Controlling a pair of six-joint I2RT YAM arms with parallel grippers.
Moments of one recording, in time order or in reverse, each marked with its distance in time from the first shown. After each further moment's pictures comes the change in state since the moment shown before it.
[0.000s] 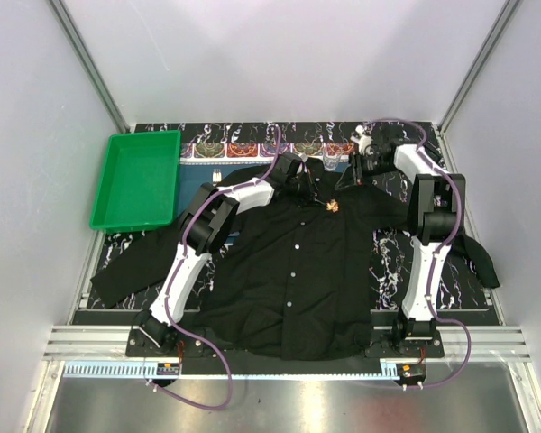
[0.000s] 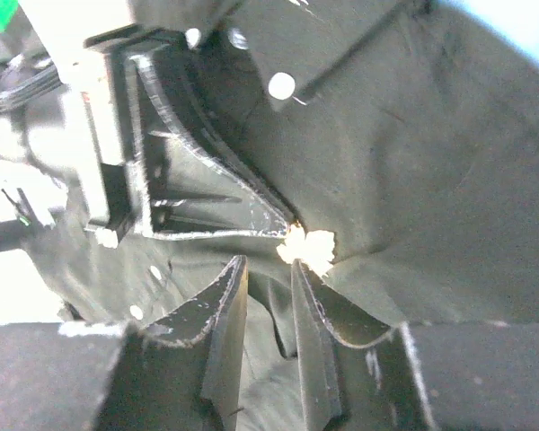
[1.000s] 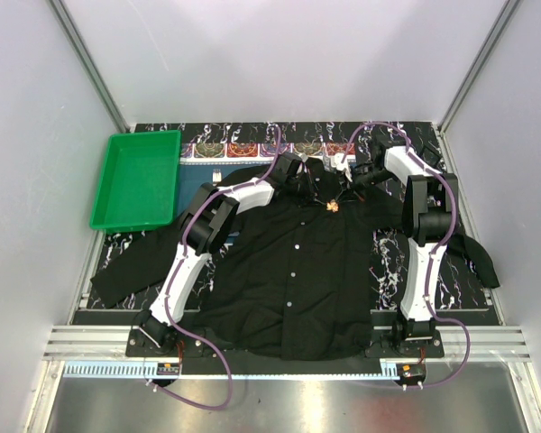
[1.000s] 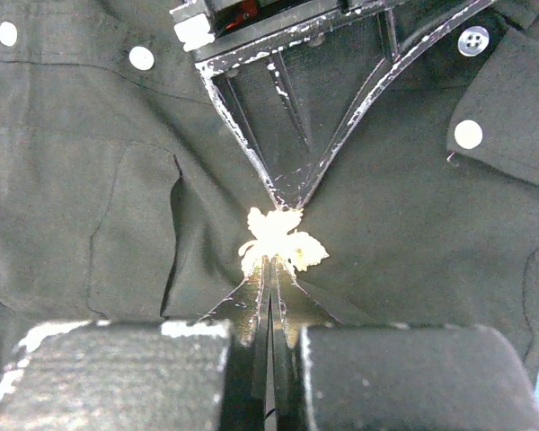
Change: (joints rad) left arm 0.000 0.000 0.000 0.000 0.001 0.000; right arm 0.065 -0.005 0.029 -0.335 -0.019 -1.357
